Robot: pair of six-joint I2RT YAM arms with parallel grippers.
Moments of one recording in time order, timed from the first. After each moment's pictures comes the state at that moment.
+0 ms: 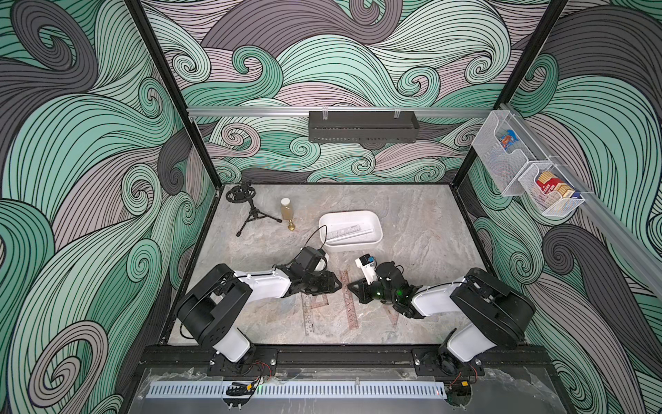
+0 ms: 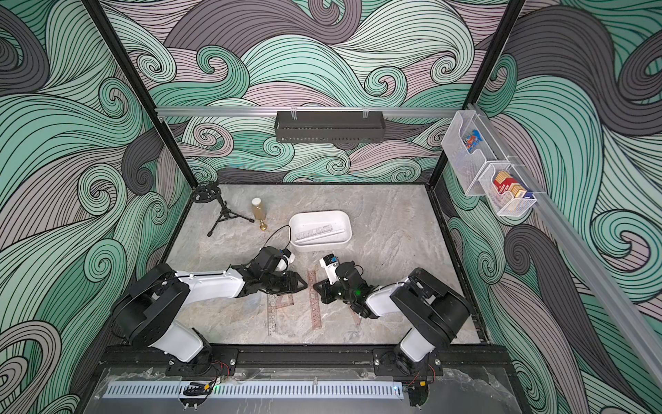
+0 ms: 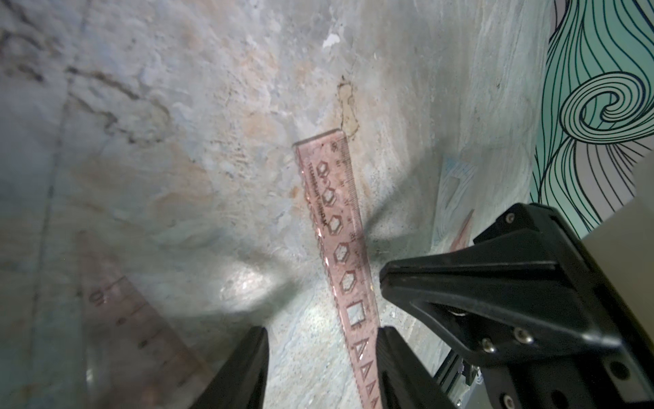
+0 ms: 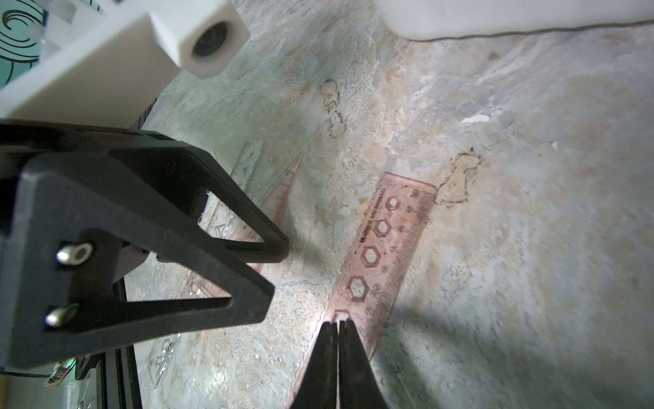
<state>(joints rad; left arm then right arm) -0.69 1.57 0.63 0.03 0.42 -0.73 0.73 1.59 0.36 0.58 -0.30 0.51</state>
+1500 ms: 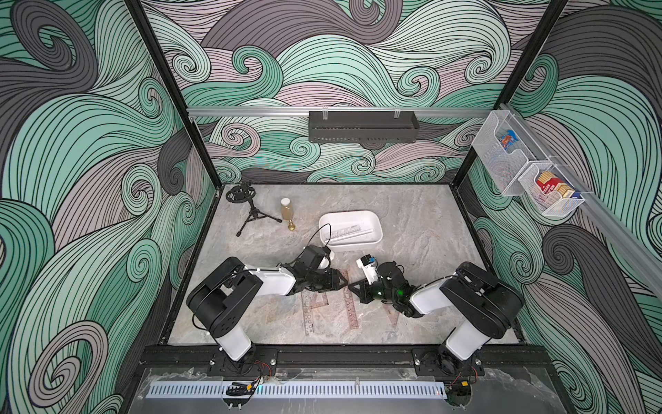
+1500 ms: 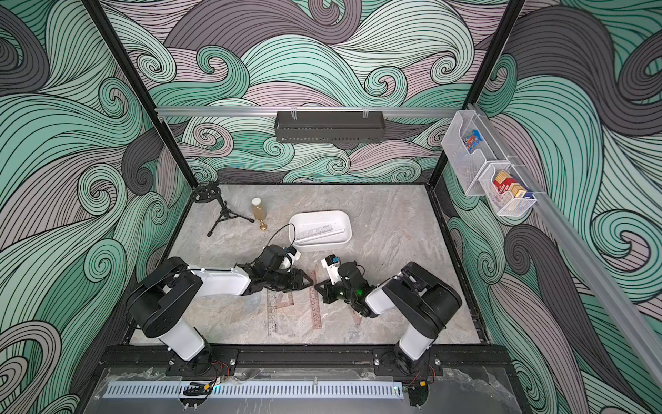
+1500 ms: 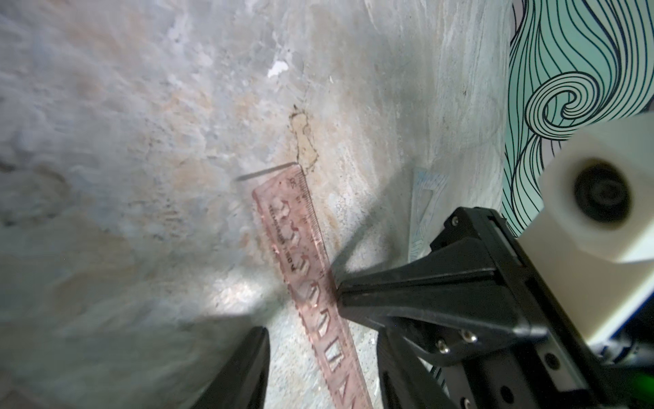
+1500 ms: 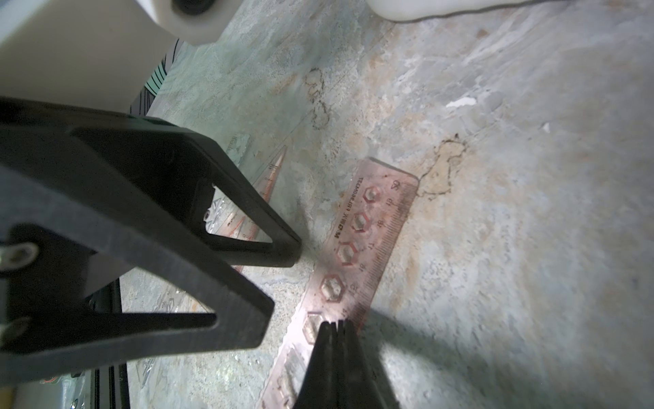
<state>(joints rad) -0.69 1.66 0.65 0.17 0.46 -0.73 0.69 1.67 0.35 0.66 -0.35 0.50</state>
